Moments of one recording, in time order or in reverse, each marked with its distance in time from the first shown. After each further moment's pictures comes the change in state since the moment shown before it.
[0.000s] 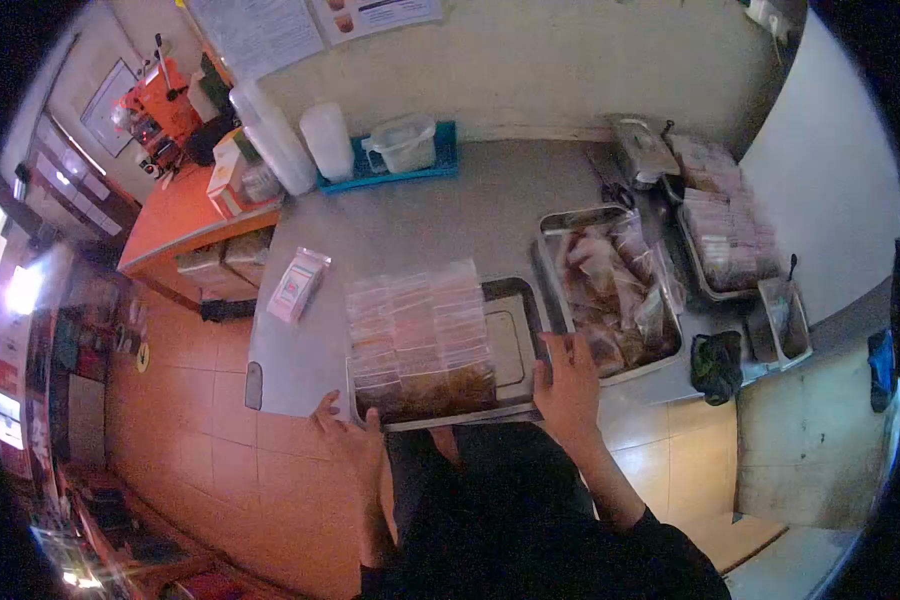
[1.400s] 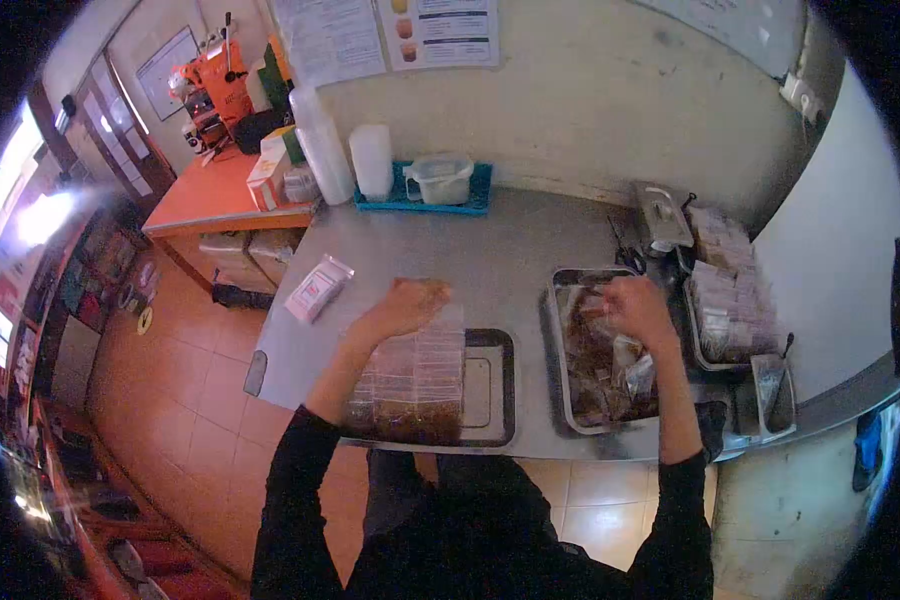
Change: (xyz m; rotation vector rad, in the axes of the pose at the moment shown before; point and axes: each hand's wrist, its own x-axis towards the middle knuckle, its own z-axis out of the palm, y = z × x) left_hand 0.179 0.070 0.130 0.007 -0.816 0.682; right_hand 0.189 0.124 -0.053 -0.268 -0.254 -0.403
